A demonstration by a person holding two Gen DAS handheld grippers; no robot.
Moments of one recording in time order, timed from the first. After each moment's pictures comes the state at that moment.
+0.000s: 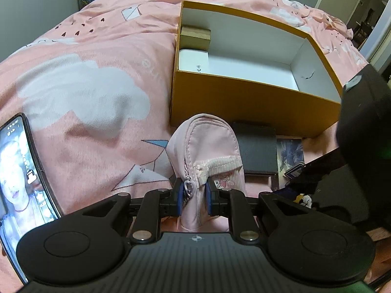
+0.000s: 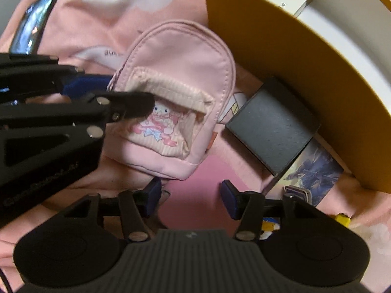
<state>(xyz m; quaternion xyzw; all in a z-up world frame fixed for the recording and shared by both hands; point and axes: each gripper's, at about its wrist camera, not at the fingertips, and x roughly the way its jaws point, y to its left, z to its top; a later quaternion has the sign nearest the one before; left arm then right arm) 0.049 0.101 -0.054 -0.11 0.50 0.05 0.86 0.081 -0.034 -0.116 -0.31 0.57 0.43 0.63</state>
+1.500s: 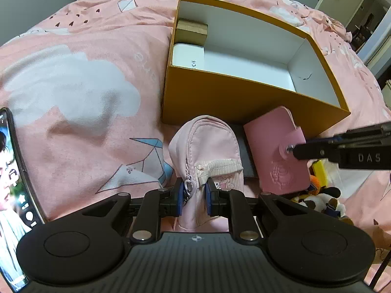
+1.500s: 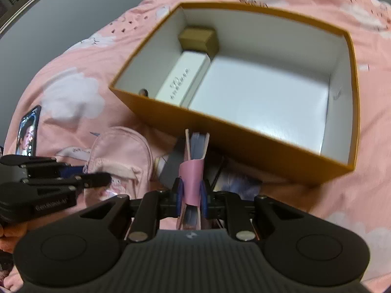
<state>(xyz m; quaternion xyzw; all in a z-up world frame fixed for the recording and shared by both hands) 0.059 0.101 -0.061 -0.14 0.51 0.04 0.85 0.151 -0.119 -0.058 -0.12 0.52 0.40 0.75</state>
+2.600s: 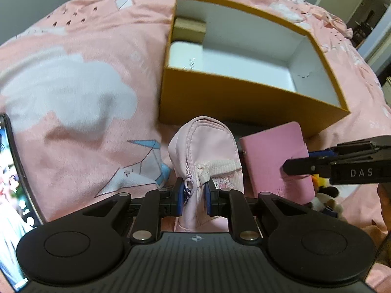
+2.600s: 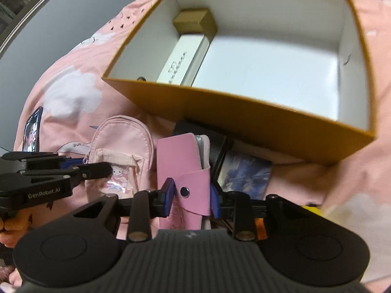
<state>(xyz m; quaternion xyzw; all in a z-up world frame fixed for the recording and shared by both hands) 0.063 0.100 -0.052 -0.13 0.52 0.03 0.84 0.157 -0.134 -0.080 -0.07 0.55 0.42 0.72</state>
